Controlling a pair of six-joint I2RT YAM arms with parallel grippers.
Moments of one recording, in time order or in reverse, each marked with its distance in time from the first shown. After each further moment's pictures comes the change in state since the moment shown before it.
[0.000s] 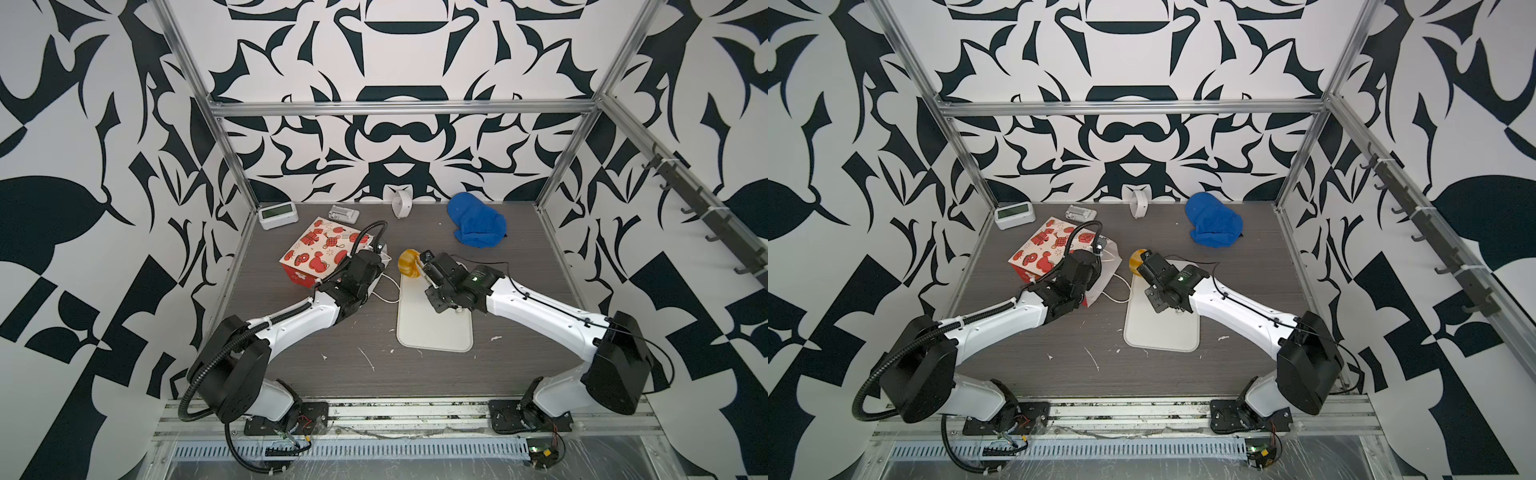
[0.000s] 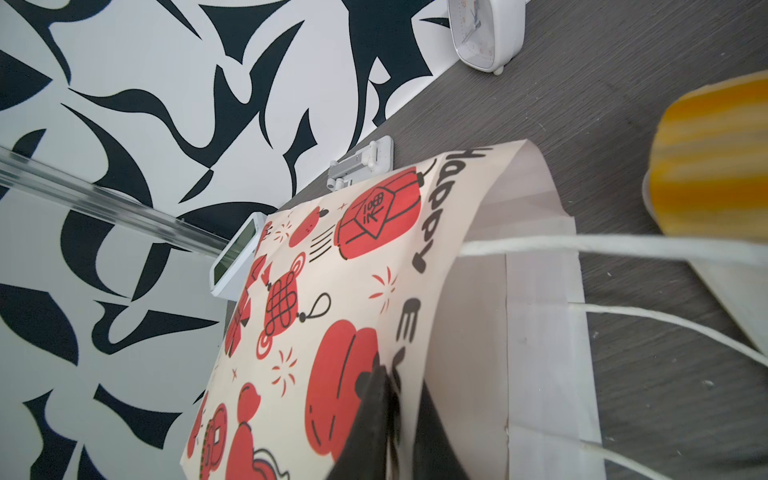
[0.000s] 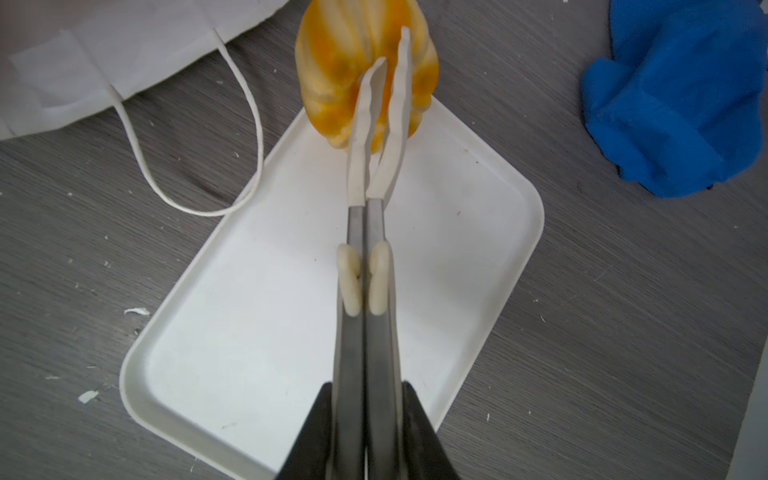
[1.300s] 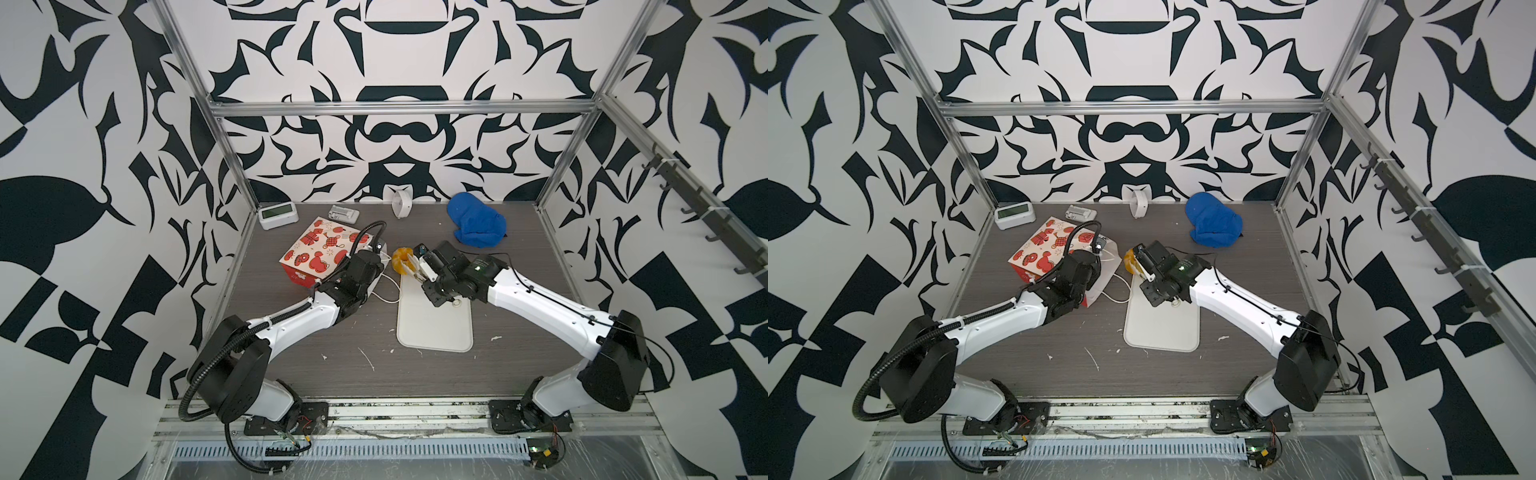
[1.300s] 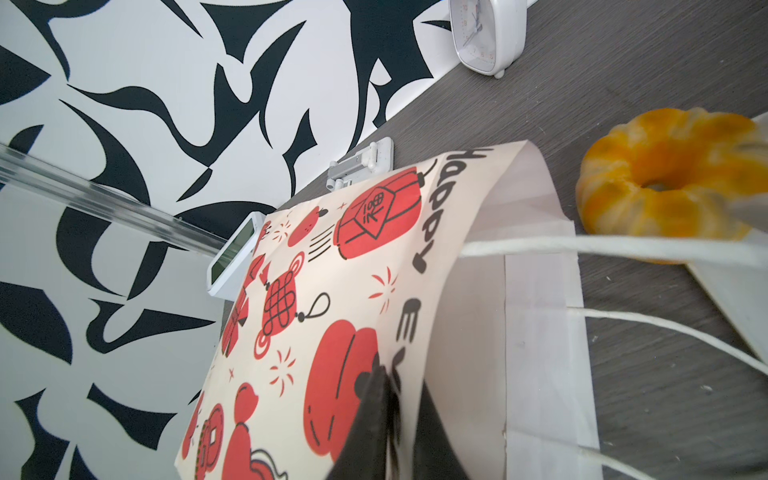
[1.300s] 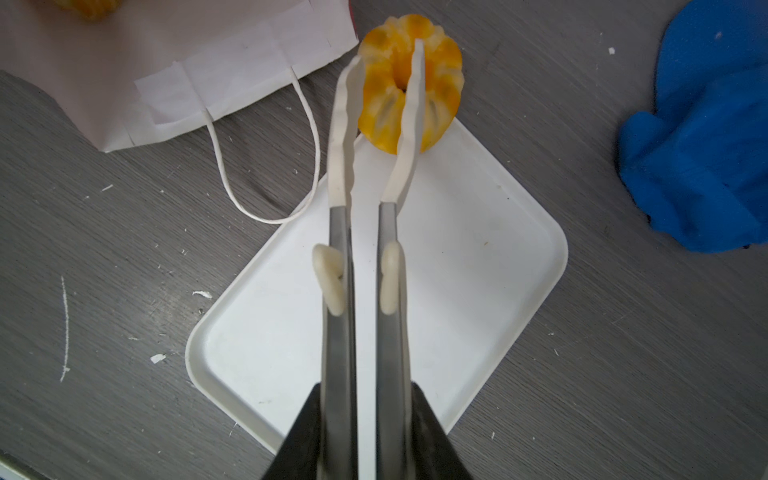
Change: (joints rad) left arm 0.004 0.000 -0.006 0.014 0.003 -0.008; right arm -0.018 0.020 0.150 -0.106 -0.095 -0.110
